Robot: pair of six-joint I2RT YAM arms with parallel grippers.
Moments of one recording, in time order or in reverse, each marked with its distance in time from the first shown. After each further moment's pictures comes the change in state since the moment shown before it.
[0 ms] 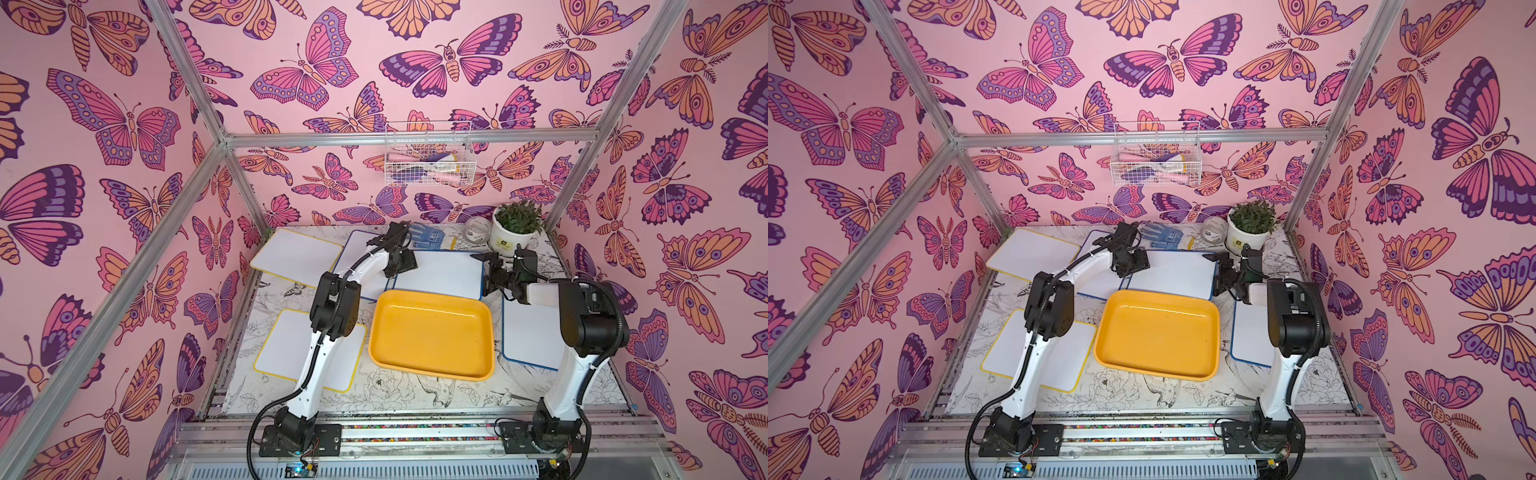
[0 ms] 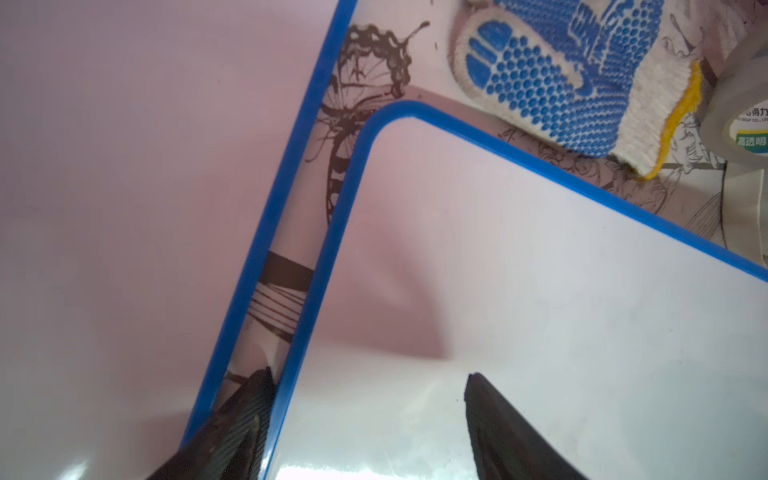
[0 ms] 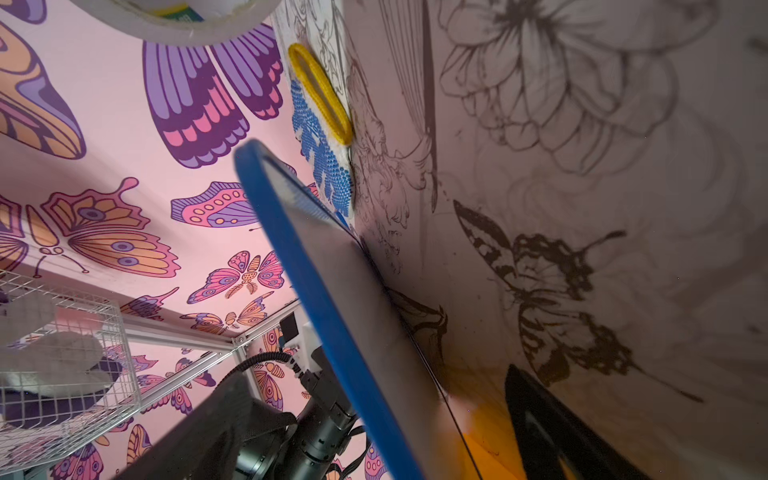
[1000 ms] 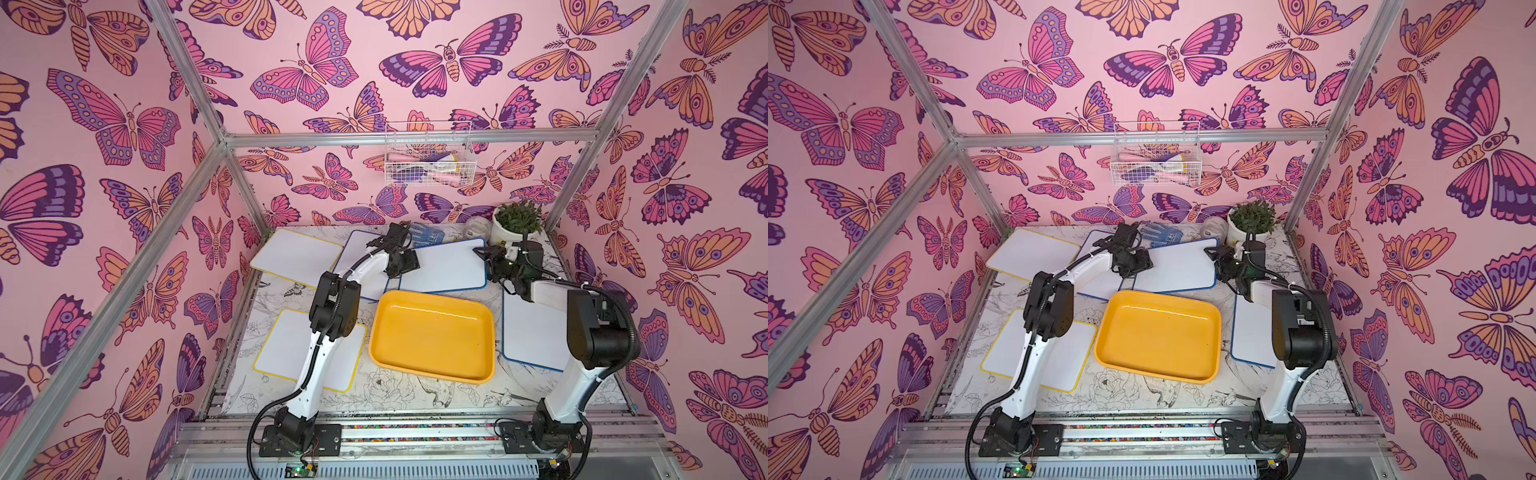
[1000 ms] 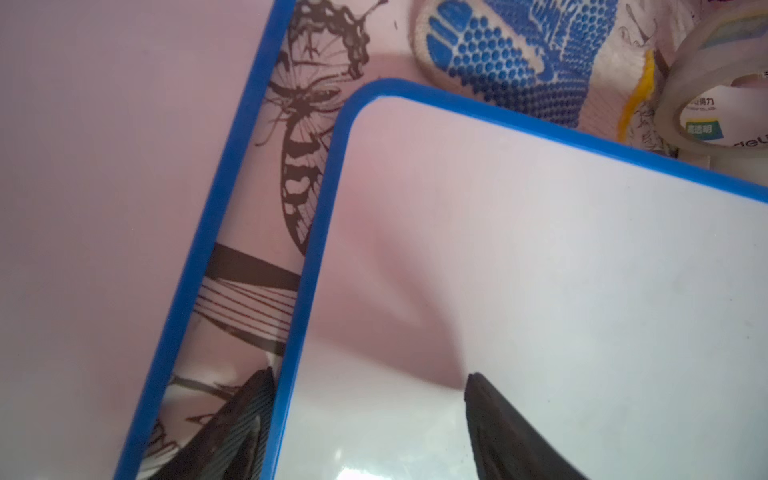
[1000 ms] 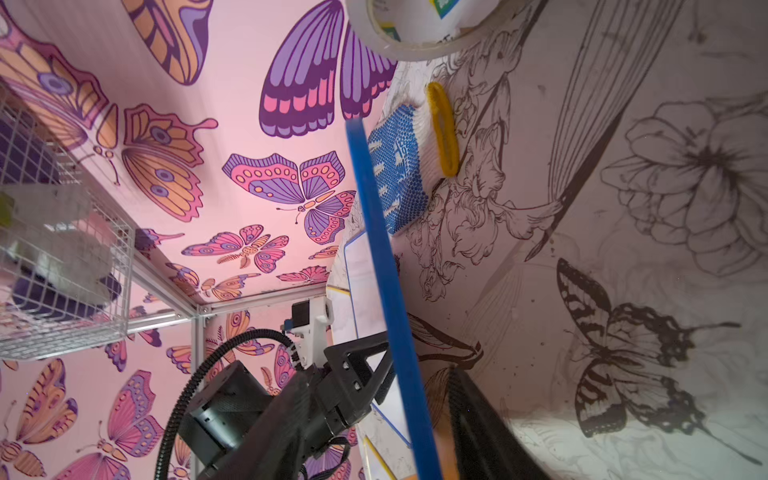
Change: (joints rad) left arm 0.000 -0.015 -0.036 0.051 0.062 -0.013; right arm 0.014 -0.113 0.011 0.004 0.108 -0.300
